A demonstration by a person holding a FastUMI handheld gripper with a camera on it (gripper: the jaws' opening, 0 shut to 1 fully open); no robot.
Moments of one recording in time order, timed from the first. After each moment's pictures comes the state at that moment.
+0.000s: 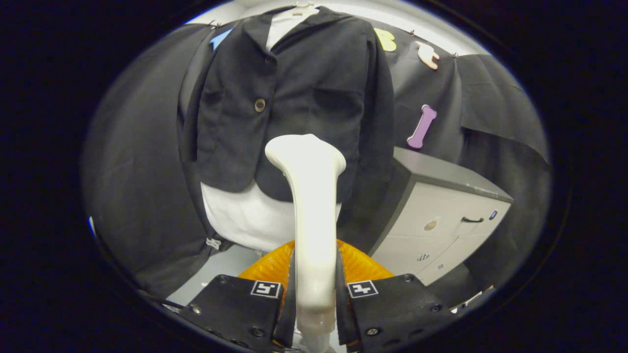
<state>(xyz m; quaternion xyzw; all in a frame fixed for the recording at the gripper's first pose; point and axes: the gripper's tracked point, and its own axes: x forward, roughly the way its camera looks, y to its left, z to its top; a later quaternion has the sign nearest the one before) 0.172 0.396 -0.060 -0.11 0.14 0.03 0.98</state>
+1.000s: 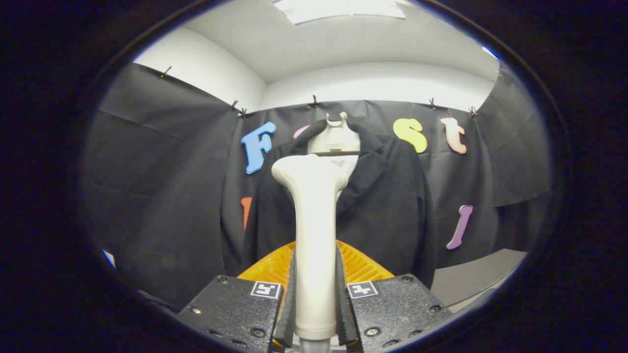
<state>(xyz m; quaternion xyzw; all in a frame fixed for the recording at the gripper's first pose) 0.173 0.561 0.212 -0.05 -0.14 0.20 0.97</state>
